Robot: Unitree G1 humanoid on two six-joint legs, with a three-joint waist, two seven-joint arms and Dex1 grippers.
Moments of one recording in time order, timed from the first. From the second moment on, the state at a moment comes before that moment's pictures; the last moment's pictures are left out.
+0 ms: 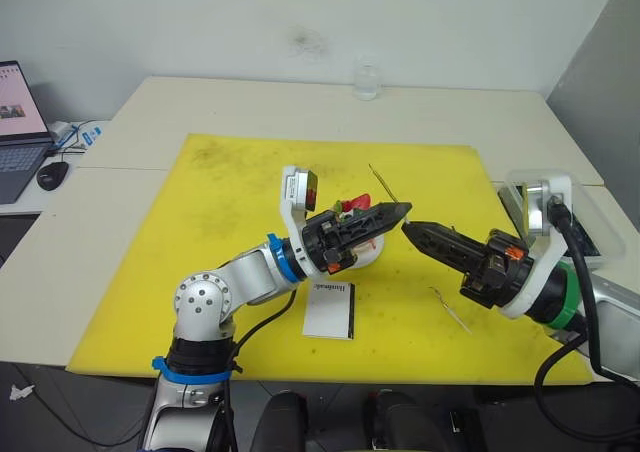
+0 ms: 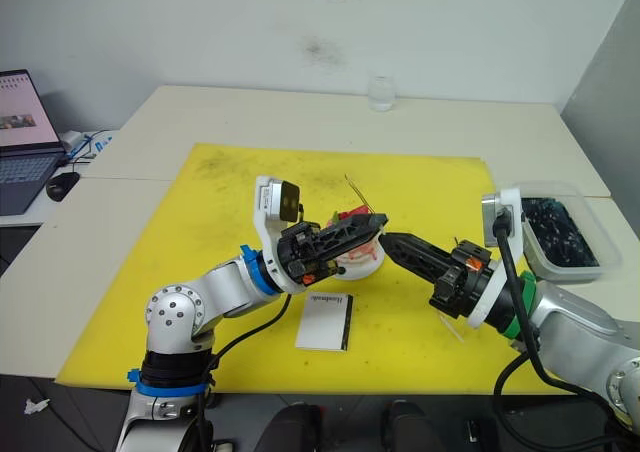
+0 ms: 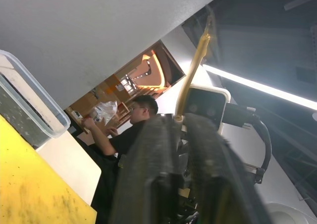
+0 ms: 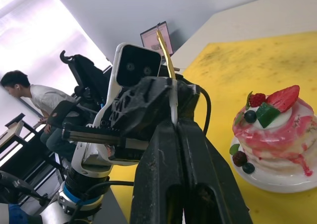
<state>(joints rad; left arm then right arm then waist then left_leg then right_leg) -0.44 0.22 0.02 -0.24 -1.65 1.00 -0.27 -0.13 -0.86 -0.18 -0.81 1.81 0.68 -0.09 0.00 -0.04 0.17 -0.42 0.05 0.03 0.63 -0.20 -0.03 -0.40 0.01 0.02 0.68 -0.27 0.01</state>
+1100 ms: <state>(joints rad) -0.51 0.62 -0.01 -0.18 -0.77 0.58 -0.77 -0.21 -1.07 -0.07 -0.87 1.17 0.82 0.24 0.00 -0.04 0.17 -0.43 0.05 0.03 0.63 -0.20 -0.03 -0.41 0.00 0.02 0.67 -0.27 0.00</state>
